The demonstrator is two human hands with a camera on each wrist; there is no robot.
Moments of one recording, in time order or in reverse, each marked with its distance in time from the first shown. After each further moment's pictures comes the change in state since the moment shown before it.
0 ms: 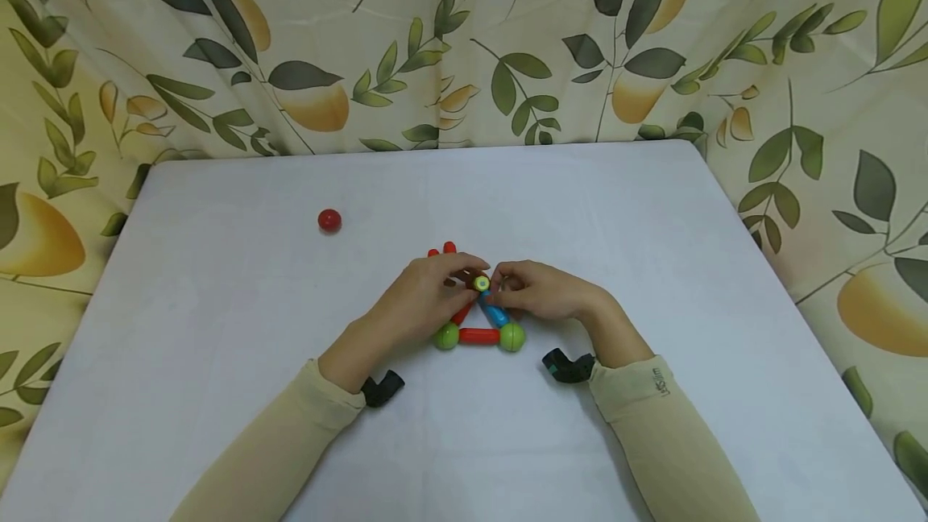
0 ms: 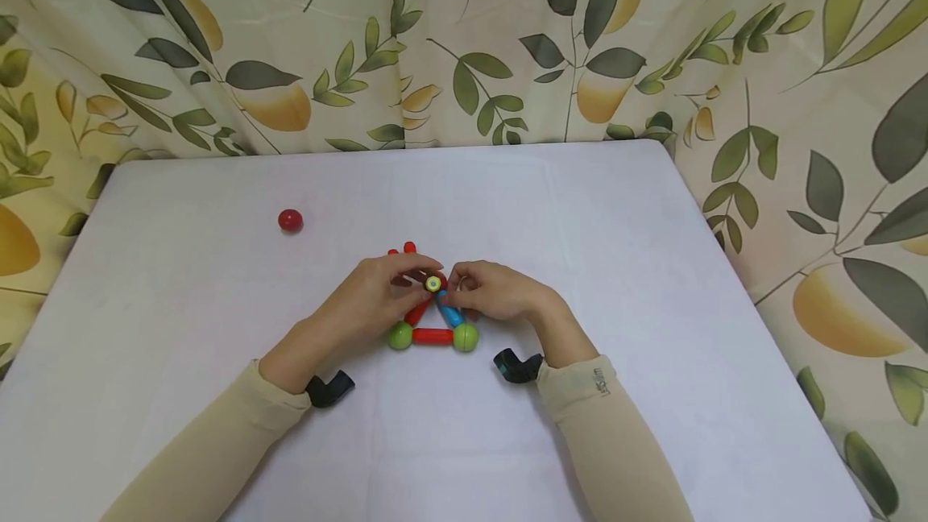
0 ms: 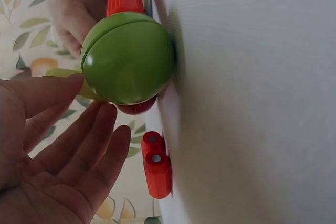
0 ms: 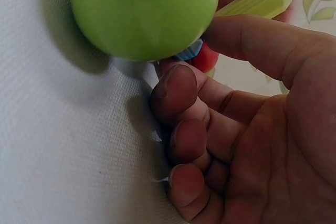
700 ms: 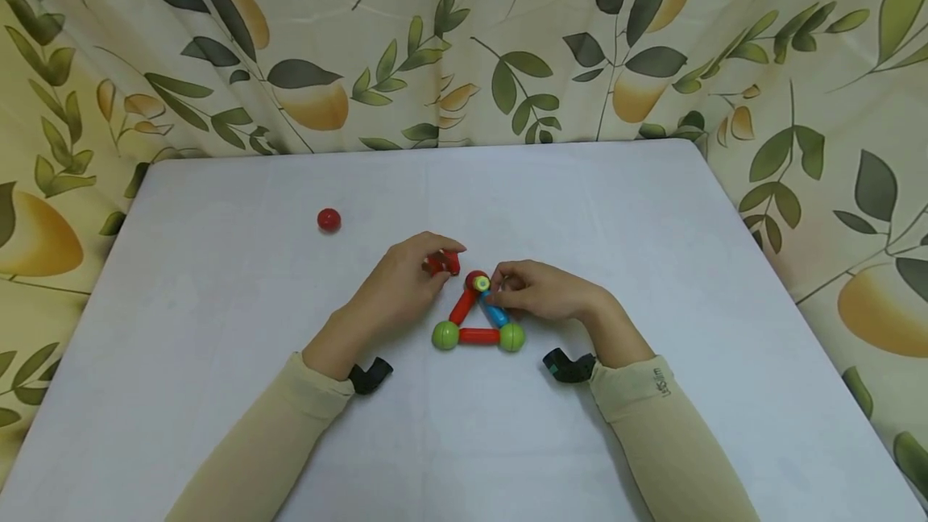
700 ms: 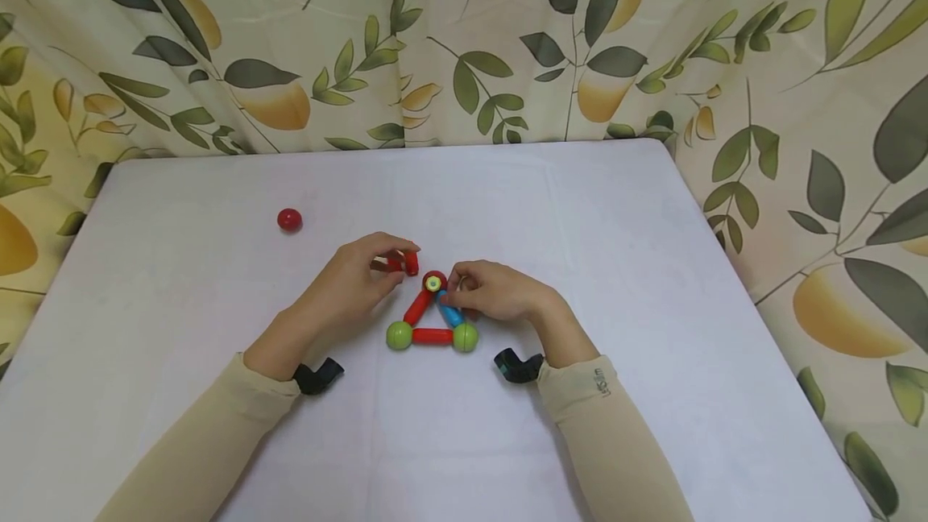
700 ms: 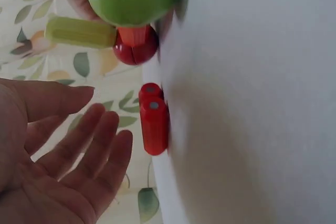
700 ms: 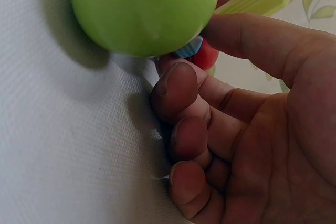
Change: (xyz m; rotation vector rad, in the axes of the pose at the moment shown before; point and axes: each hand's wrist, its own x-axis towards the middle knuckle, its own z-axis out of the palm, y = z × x) left_hand -0.001 -0.010 -0.019 0.077 0.089 -0.109; right_hand 0.001 0.002 0.000 -0.001 0.003 0.004
